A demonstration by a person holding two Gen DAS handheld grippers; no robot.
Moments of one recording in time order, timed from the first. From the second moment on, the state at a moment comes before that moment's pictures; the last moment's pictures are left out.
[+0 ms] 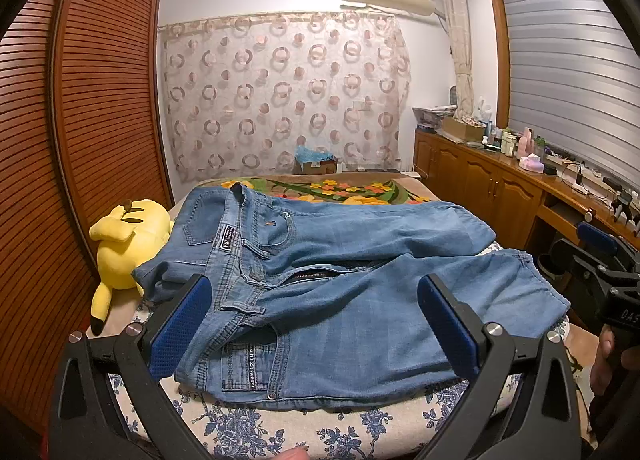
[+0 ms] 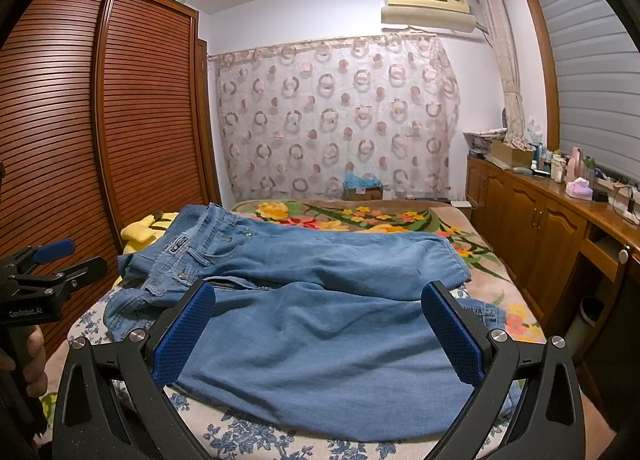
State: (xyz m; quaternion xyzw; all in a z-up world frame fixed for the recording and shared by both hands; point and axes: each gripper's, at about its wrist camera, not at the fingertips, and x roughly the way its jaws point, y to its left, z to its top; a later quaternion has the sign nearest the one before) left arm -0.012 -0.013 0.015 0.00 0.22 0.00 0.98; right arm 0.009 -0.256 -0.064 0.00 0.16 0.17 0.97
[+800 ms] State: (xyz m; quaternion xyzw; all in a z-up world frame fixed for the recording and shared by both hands) left arm -0.013 -0.014 0.016 0.00 0.22 0.00 0.98; right arm 0.005 -0.255 -0.064 0.00 0.16 0.18 0.97
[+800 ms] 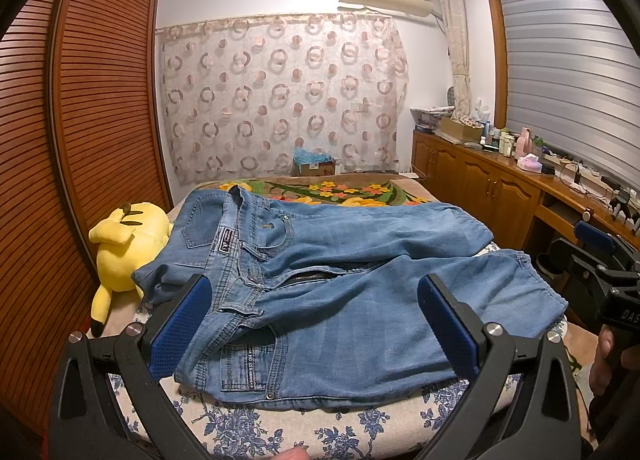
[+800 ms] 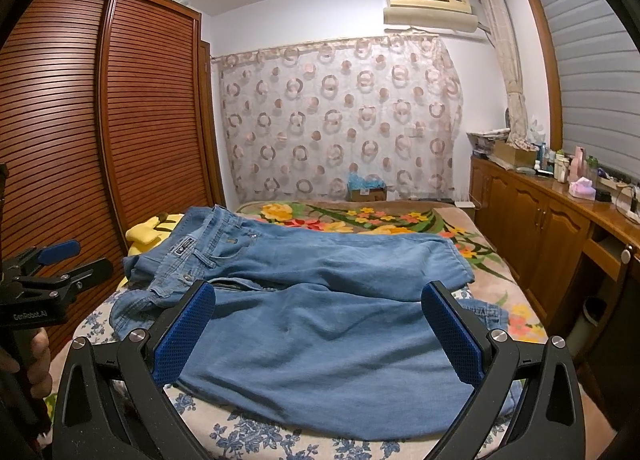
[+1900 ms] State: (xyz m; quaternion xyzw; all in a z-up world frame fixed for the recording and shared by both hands) left arm 0.013 0.016 -0.017 0.00 0.27 0.00 0.96; right arm 0.018 -0.254 -0.075 -0.01 0.19 0.18 0.96
